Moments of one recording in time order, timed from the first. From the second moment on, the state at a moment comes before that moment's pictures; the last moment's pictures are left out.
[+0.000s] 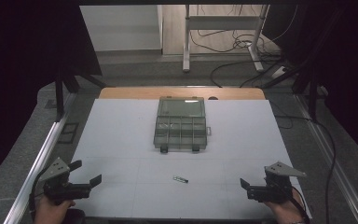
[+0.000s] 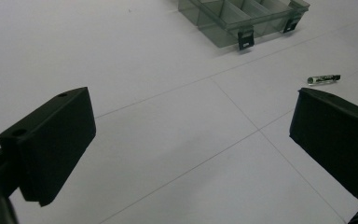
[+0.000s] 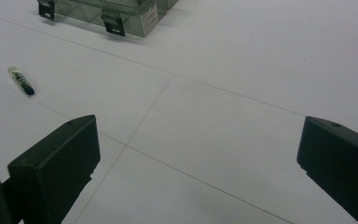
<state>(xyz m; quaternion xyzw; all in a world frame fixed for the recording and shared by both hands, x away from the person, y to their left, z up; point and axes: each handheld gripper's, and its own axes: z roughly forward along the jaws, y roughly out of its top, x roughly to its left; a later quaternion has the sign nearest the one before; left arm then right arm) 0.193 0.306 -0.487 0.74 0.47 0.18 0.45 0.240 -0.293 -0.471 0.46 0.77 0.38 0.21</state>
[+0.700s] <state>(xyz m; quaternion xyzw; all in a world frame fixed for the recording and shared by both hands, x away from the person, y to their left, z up) 0.192 0.304 -0.487 0.74 0.47 0.18 0.44 0.245 -0.292 -0.473 0.47 0.78 0.37 0.19</state>
